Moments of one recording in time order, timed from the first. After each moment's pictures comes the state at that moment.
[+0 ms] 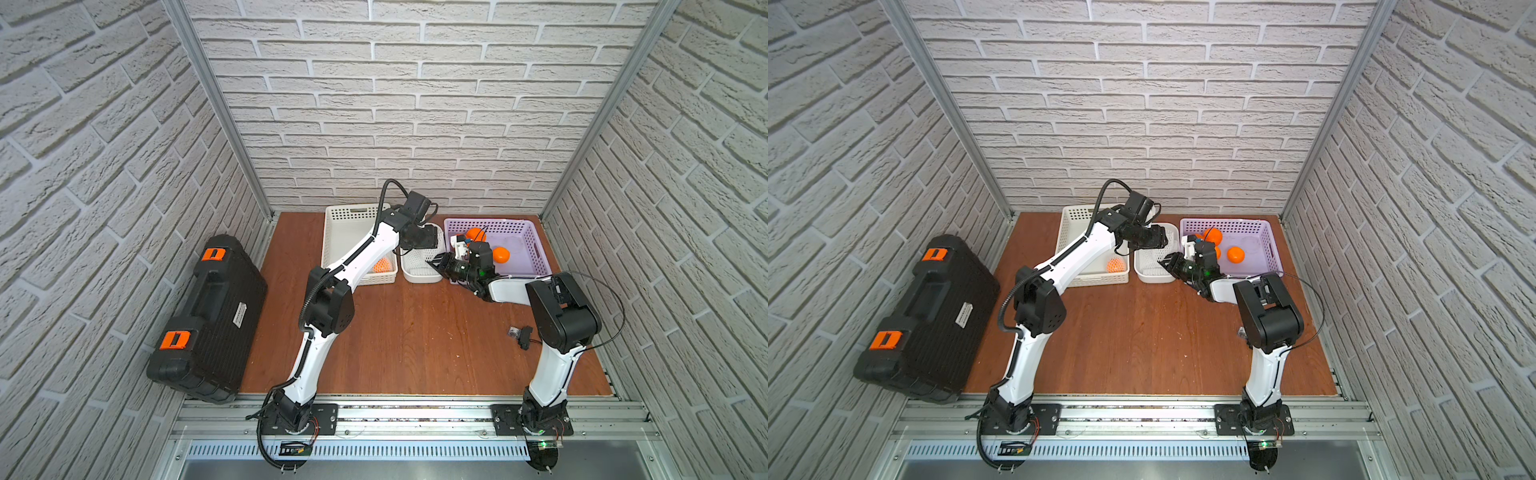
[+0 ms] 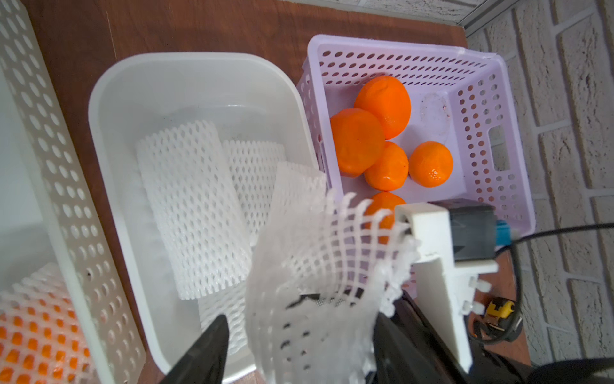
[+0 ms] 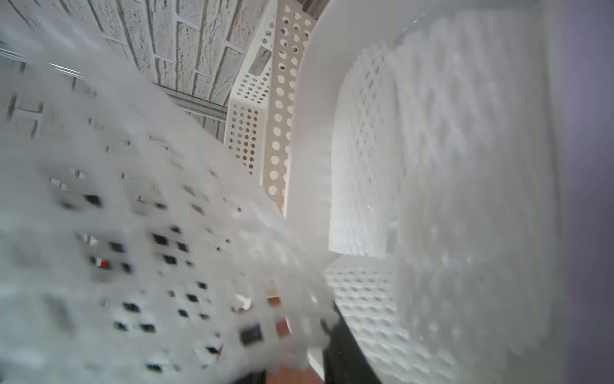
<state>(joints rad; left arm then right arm) -0.65 2.24 2.23 -0.89 0.14 -0.50 0.24 1.90 0.94 0.56 -0.59 0.97</state>
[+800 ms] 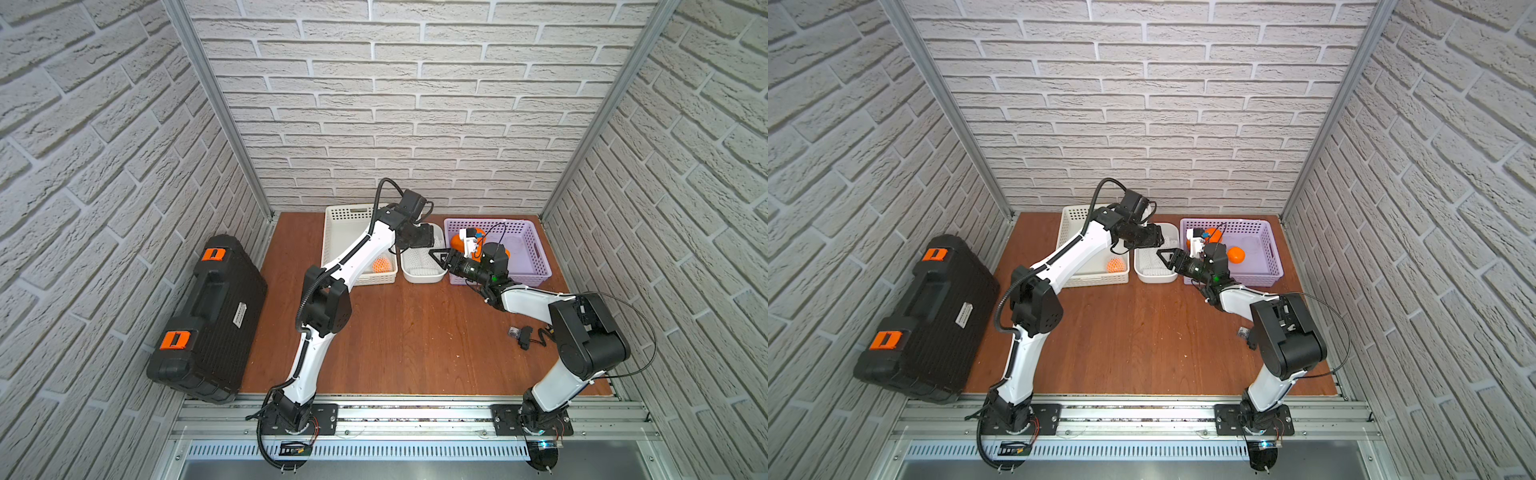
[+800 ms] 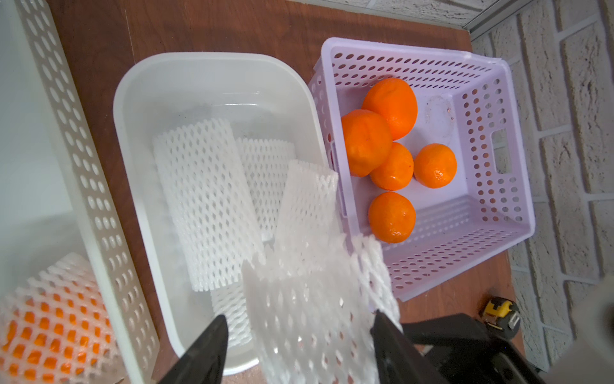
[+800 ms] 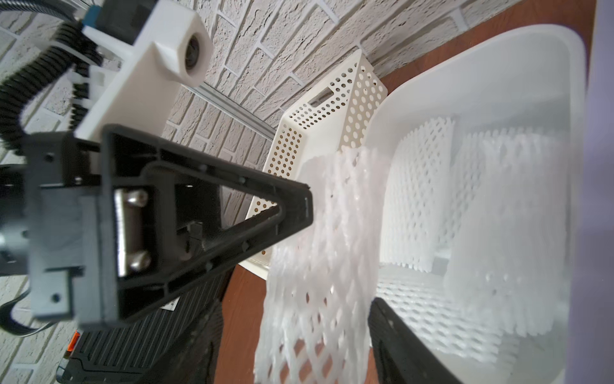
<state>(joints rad) -0.64 2.22 2.22 -0.90 0.15 -0.50 0.24 1.69 0.84 0.59 -0.57 0.83</state>
